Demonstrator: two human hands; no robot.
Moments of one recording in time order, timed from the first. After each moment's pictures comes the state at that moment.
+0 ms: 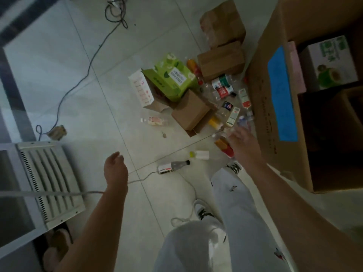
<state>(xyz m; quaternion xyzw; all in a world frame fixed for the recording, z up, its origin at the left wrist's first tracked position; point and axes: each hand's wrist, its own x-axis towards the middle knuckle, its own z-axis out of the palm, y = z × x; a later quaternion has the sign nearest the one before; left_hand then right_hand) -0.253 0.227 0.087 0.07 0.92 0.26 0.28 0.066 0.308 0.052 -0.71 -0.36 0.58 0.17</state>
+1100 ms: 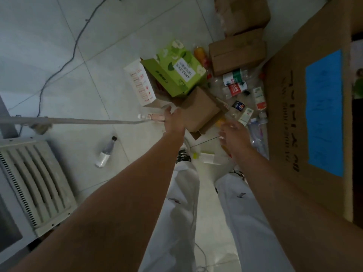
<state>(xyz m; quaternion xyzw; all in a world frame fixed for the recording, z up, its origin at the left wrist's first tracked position) -0.198 0.422 -0.065 0.07 0.81 0.29 0.51 -0.035 0.405 -0.058 -0.75 -0.13 0.63 0.17</state>
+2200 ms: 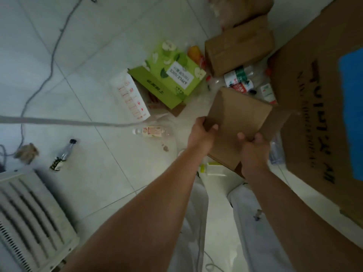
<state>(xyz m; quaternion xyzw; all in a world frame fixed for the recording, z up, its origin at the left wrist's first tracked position) -0.180 0.444 -0.143 0.33 0.75 0.08 0.56 -0.059 0.405 -0.129 -0.84 -0.16 0.49 0.20</state>
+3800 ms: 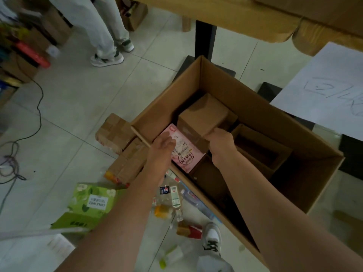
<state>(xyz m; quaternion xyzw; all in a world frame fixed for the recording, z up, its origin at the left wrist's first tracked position) 0.150 0.579 0.042 0.45 0.58 0.16 0.66 0.299 0.531 0.072 -0.79 0.05 0.51 0.32</state>
